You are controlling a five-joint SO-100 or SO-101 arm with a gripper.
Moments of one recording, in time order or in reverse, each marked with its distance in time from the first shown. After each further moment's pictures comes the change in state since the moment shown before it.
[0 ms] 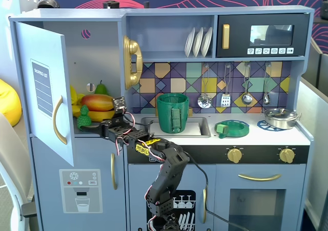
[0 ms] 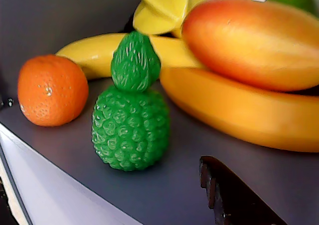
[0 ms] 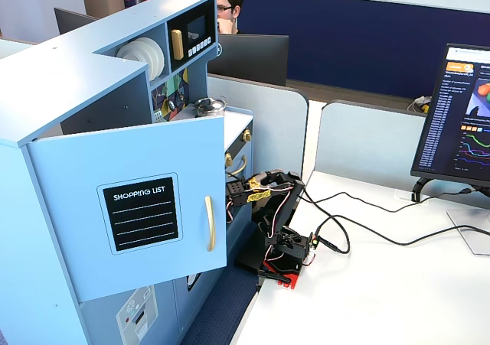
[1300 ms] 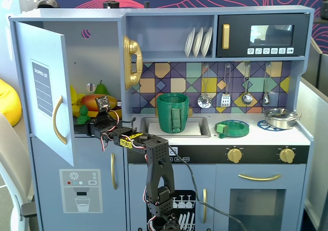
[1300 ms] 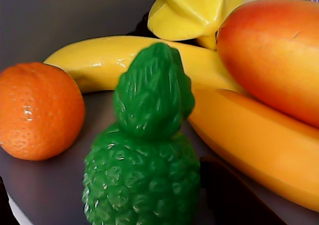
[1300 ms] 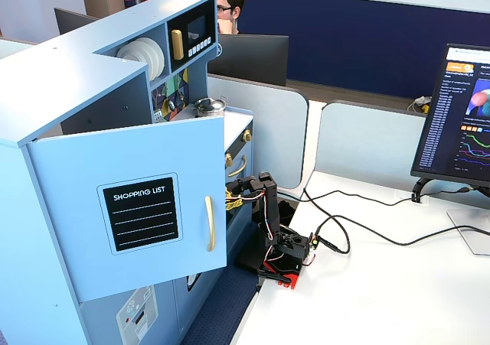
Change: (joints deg) arm -1.6 -30.5 -28.4 -2.4 -2.6
